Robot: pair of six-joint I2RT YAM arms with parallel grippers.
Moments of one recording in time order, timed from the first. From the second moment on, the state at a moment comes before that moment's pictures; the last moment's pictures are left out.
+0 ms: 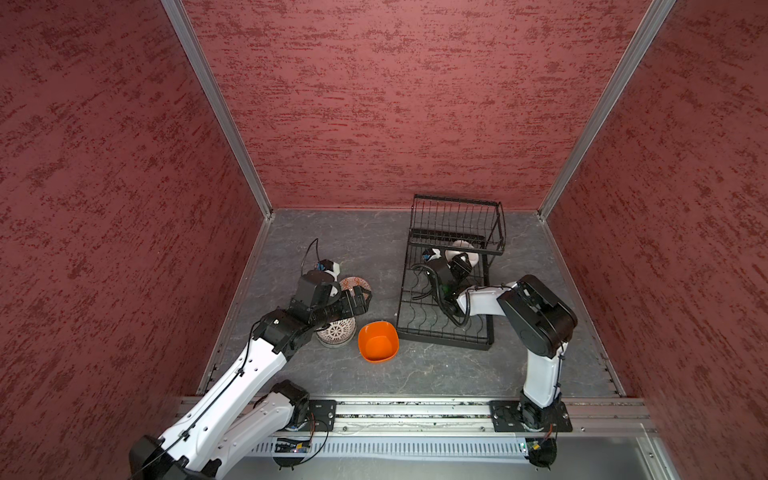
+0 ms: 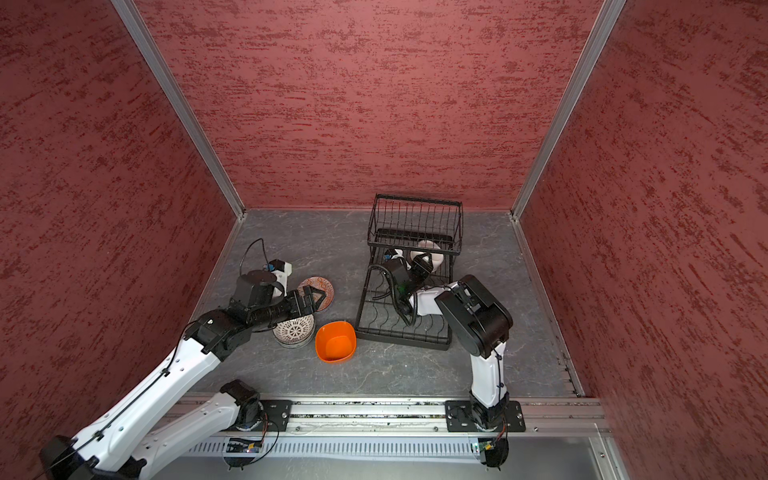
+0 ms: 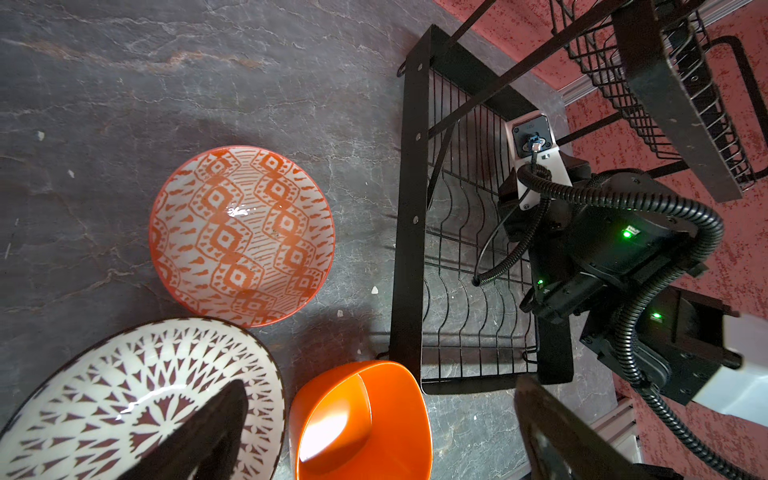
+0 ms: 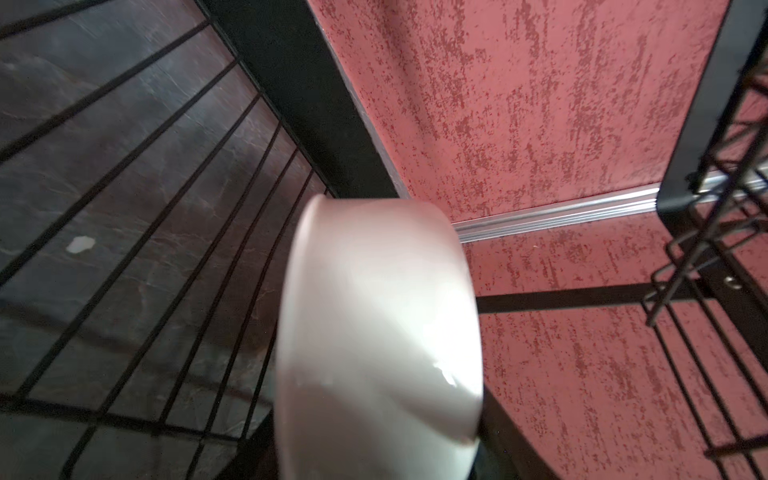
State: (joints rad) left arm -0.48 0.85 0.78 -0.63 0.11 -0.69; right arm 0.61 1.95 0.94 0.46 1.05 -0.72
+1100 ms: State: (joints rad) left arm -0.47 0.85 0.78 -0.63 0.11 -0.69; right arm 0.57 2.02 1.03 0.31 1.02 -0.55
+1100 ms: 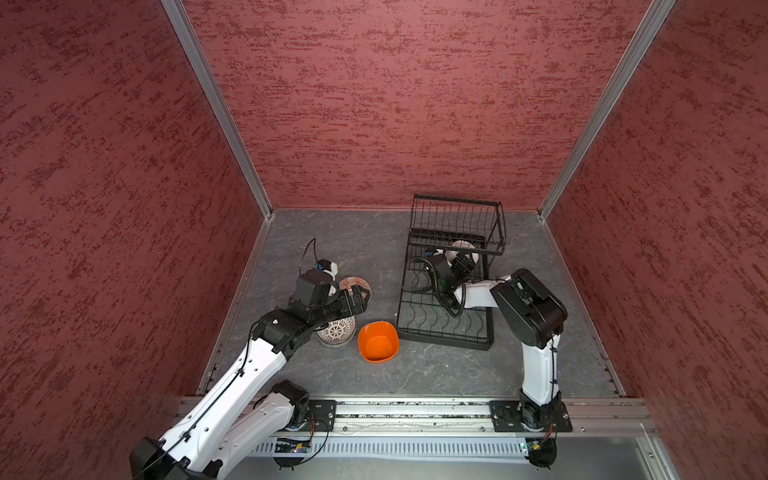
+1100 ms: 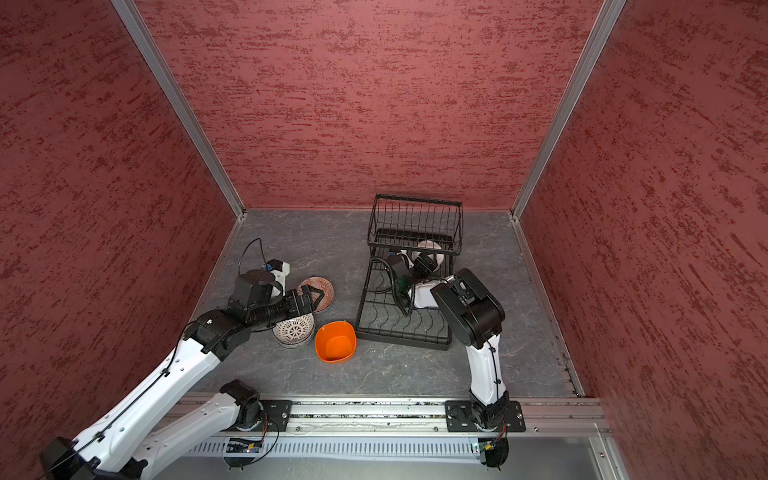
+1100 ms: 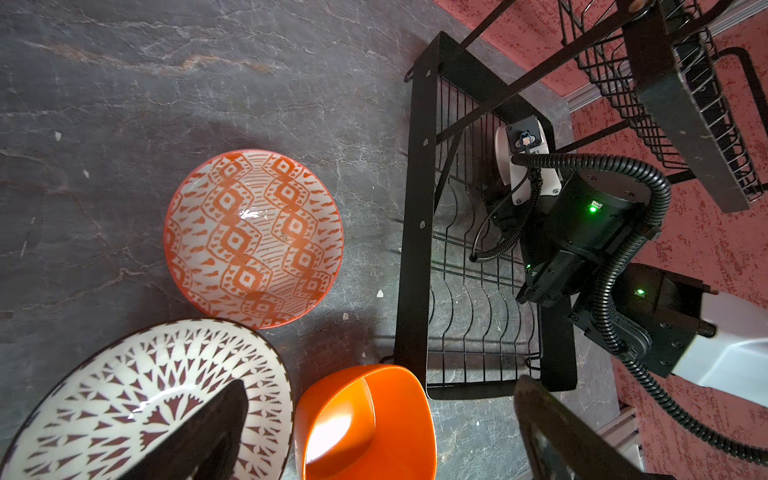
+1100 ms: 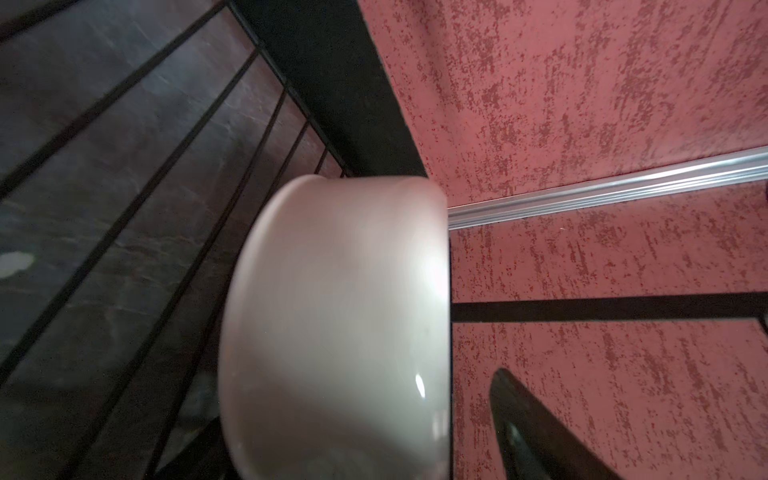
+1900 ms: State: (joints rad) left arm -0.46 0.86 0.78 -0.64 0.11 -0.69; right arm 0.58 1.93 1.05 0.05 0.92 -0.27
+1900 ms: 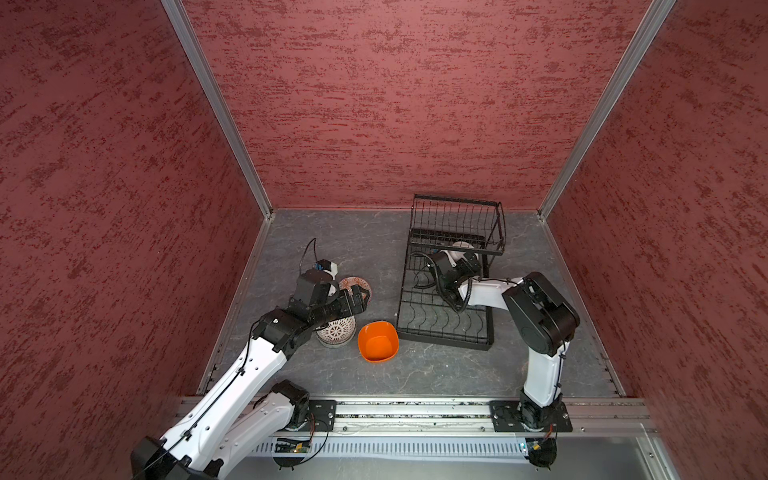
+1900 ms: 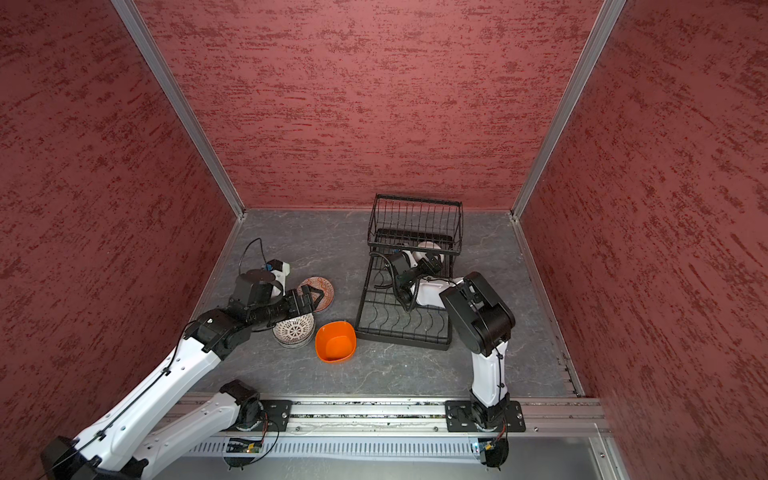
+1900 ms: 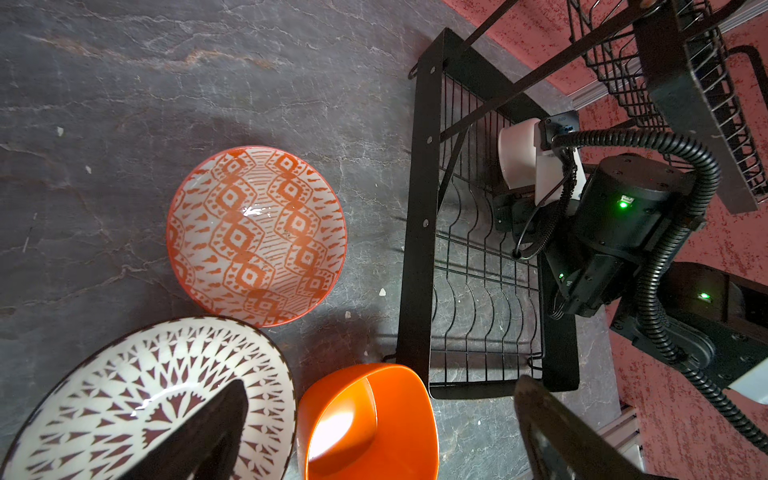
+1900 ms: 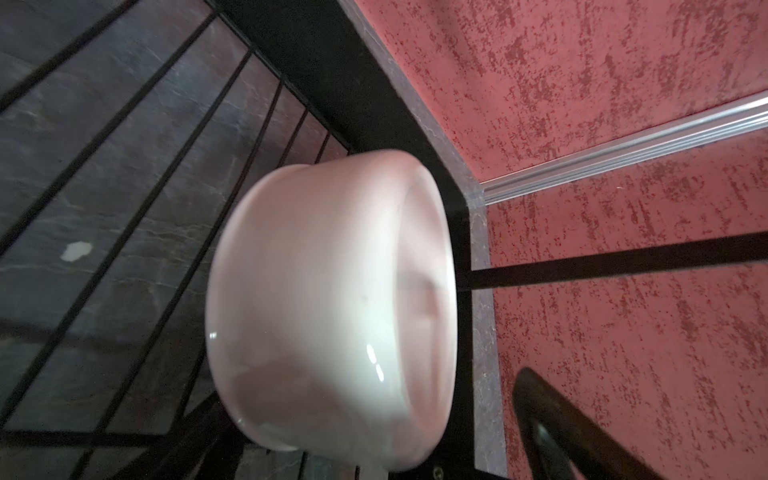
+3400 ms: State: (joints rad) left arm -0.46 0.90 0.79 -0.76 0.10 -0.70; right arm 0.60 1.55 0.91 -0.21 0.13 0.22
